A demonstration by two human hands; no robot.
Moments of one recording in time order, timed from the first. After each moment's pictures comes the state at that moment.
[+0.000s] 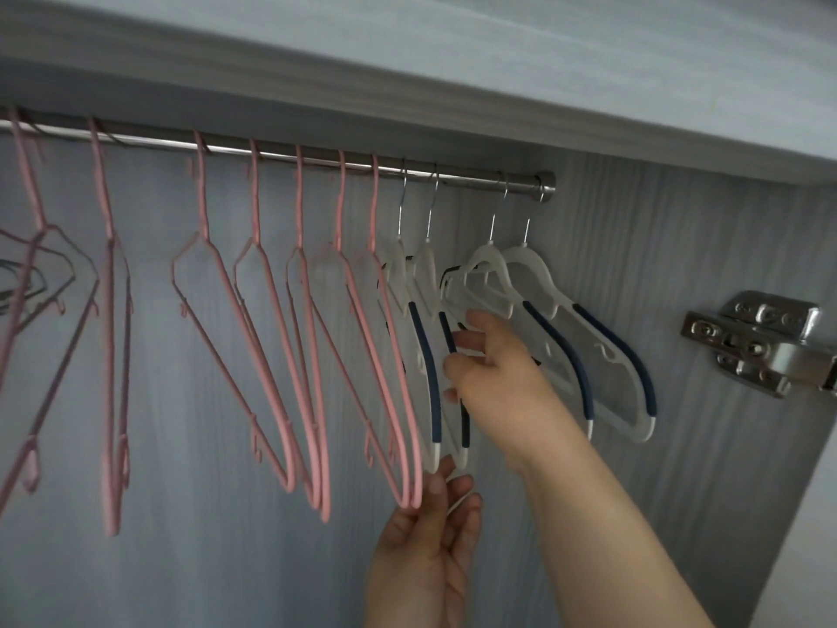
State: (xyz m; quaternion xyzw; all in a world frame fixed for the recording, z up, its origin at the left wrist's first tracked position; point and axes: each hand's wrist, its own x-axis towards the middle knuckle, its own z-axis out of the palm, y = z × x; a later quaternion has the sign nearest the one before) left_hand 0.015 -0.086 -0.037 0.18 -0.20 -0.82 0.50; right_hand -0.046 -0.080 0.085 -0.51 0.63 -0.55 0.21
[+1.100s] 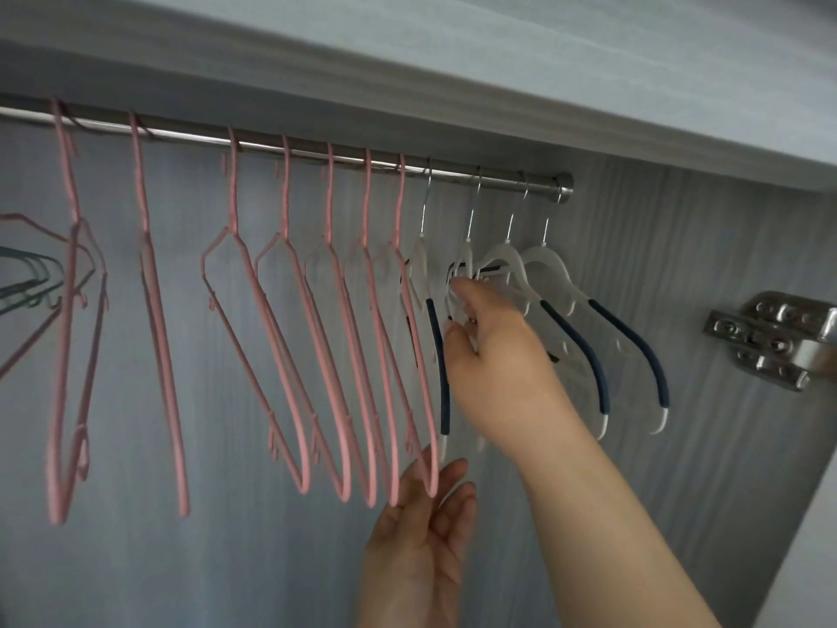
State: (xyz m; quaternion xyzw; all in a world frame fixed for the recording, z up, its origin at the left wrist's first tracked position) left_hand 0.043 -0.099 -0.040 0.15 -0.22 -0.82 0.50; right_hand -0.012 -0.081 0.092 -0.60 0.66 -0.45 -0.06
